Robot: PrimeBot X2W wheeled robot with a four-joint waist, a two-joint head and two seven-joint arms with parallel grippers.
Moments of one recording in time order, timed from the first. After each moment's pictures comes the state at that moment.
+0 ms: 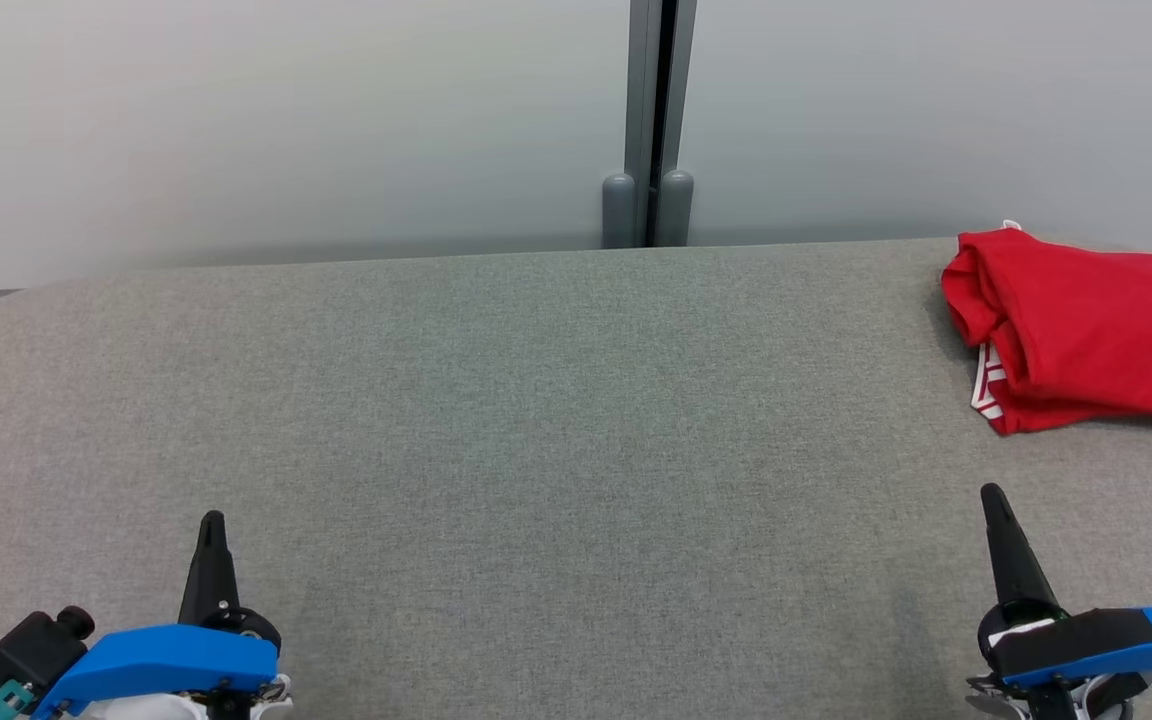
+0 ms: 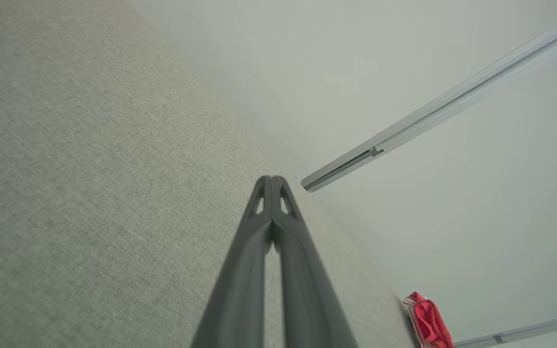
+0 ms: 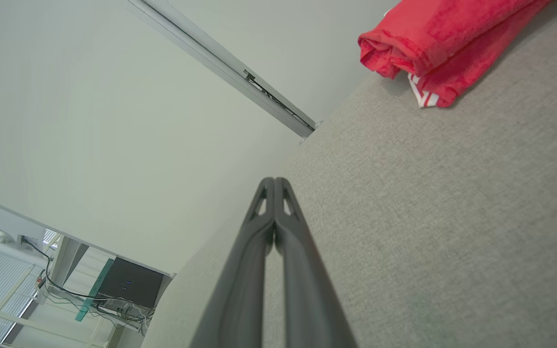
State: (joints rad) left arm -0.04 0.06 0.05 0.26 -0.93 -0.07 -0.05; right arm -0.04 -0.05 -0.08 0.20 0.95 0.13 -0.02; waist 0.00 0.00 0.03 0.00
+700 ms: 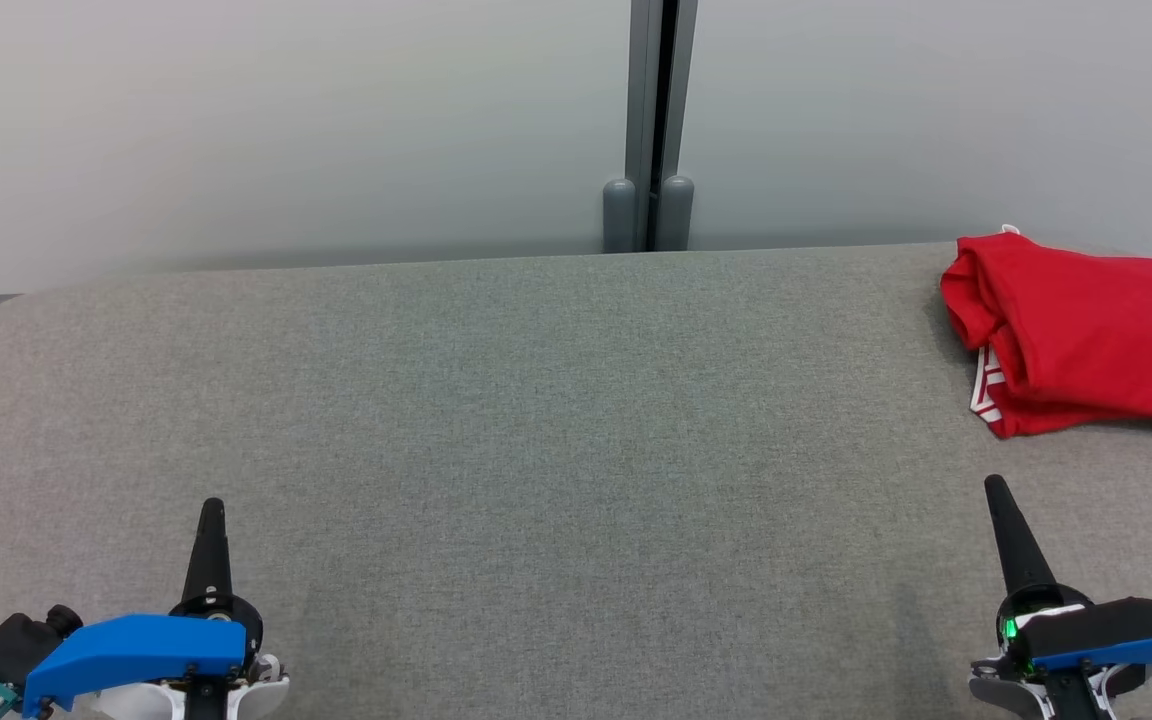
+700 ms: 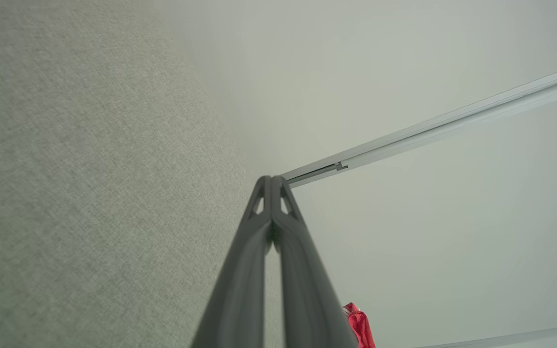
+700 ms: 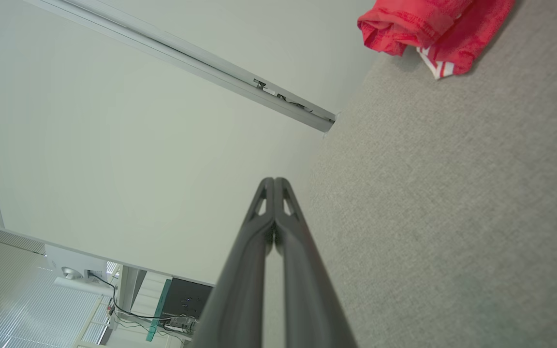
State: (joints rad) left arm -0.06 0.06 0.08 0.25 -1.16 -0.09 0.01; right arm -0.06 -0.05 -0.09 0.21 1.18 0.13 0.03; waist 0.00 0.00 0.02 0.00
